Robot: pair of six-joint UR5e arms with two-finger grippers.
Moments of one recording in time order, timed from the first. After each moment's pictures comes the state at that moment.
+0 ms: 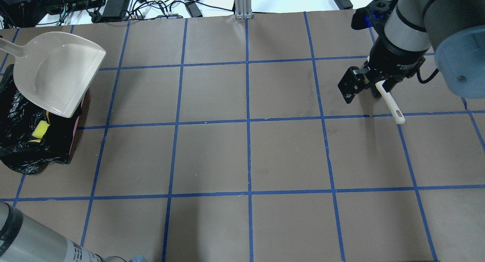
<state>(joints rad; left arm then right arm) -1.01 -2.02 -1.17 -1.35 1.54 2.48 1.52 -1.65 1.72 -1.63 -1.56 -0.31</state>
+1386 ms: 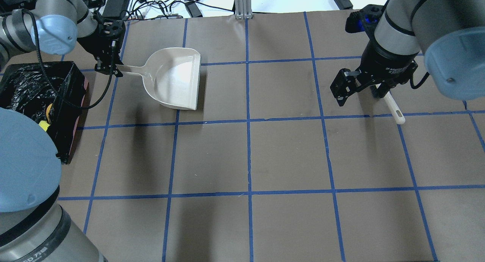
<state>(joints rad) -1.32 -2.13 -1.40 -1.23 1.53 1.81 1.55 -1.64 1.72 -1.62 -1.56 -0.21</state>
